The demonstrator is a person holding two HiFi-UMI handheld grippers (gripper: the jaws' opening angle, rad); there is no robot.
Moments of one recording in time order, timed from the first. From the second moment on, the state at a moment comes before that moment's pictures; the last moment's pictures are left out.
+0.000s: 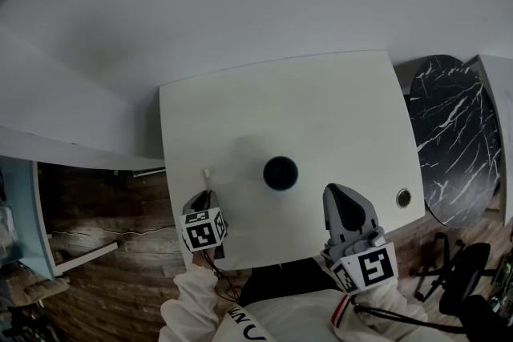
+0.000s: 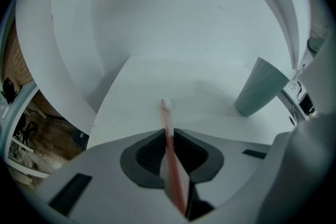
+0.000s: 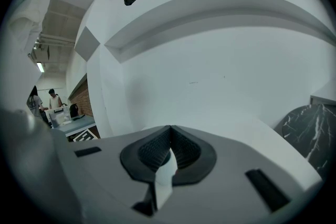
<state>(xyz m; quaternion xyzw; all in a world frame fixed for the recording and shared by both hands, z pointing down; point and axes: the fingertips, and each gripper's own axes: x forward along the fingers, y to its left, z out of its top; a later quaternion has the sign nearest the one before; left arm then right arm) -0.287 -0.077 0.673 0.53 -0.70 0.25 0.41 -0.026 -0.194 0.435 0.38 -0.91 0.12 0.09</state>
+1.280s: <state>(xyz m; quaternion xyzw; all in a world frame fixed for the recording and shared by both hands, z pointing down) -0.249 -0.098 0.536 0.62 -0.71 0.19 0.28 -0.029 -0.159 0.396 0.38 -0.92 0.10 0.05</state>
